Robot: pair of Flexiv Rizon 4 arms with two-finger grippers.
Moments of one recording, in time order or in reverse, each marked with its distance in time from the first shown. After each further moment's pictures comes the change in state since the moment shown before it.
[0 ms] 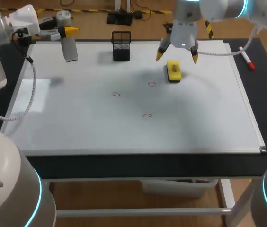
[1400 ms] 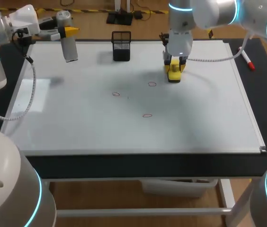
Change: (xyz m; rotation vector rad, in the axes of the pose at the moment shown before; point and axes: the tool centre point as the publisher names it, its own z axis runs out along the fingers) left arm 0.000 0.000 0.000 0.000 0.000 0.000; right arm 0.000 0.005 0.033 -0.035 0.054 -0.083
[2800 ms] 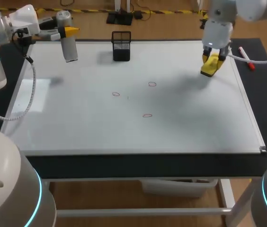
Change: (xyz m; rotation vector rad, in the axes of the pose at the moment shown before) left arm 0.000 0.000 0.000 0.000 0.000 0.000; right arm 0.140 0.042 -0.049 0.016 -0.039 0.673
